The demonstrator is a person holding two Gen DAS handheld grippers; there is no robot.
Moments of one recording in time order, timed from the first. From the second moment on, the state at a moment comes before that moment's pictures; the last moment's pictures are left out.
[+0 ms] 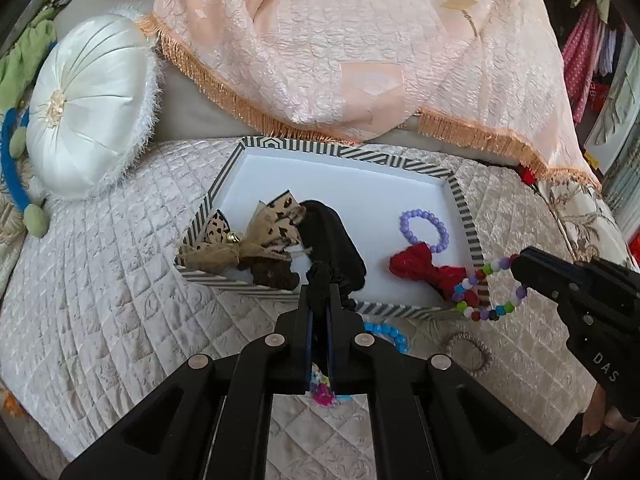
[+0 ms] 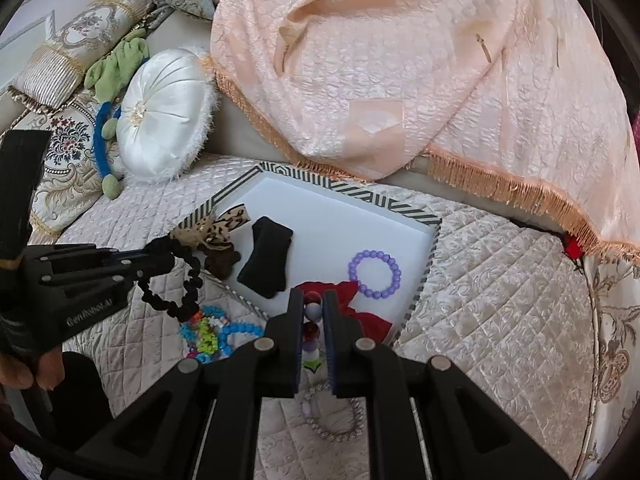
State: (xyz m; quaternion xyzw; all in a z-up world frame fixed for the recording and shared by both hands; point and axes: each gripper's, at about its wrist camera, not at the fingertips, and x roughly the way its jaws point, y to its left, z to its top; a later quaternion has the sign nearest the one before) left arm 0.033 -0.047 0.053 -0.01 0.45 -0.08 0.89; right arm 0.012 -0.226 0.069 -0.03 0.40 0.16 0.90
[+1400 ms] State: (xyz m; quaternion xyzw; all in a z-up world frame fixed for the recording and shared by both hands) left arm 0.220 -0.014 0.013 -0.03 0.48 -0.03 0.87; right arm 0.173 -0.188 0.019 -0.01 0.45 0.19 0.87
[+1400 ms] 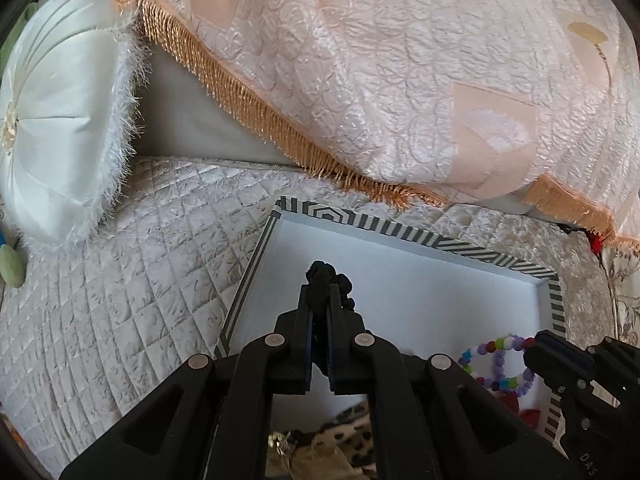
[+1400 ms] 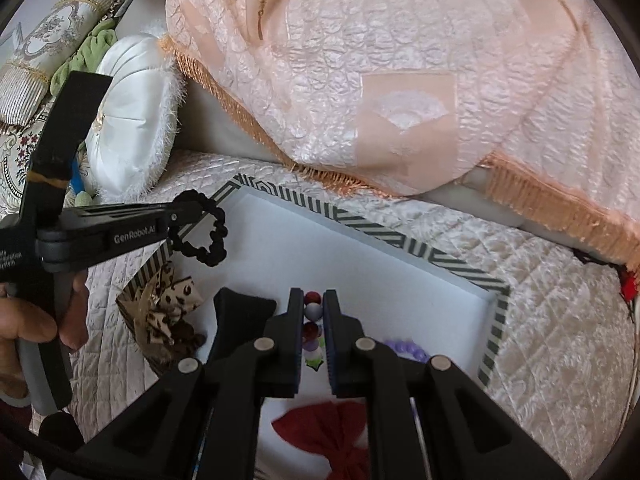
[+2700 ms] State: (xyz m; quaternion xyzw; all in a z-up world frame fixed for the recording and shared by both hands) left arm 0.216 0.017 -0.028 -0.05 0.49 -0.01 0.87; right arm 0.197 -0.254 -0.021 0.03 0.49 0.08 0.87
